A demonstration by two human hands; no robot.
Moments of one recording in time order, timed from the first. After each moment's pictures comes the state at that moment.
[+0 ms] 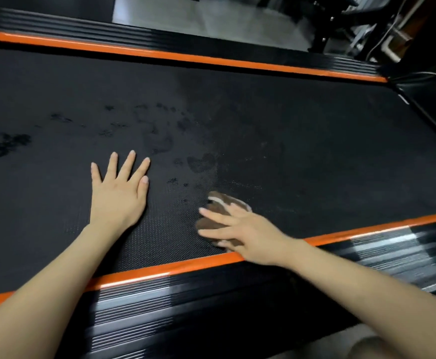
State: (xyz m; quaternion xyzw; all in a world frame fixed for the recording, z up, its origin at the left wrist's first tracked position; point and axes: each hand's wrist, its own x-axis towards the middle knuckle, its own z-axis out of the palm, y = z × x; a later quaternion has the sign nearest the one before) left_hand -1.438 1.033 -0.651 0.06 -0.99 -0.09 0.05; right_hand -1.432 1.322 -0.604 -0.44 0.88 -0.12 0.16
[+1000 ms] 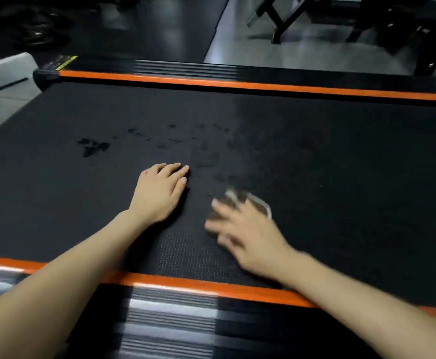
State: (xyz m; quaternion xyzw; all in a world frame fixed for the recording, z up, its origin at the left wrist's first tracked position) left_hand -1.449 1.032 -0.634 0.07 -0.99 -0.06 0.07; right_hand -1.472 1.274 -0.630 -0.50 0.85 -0.17 -0.05
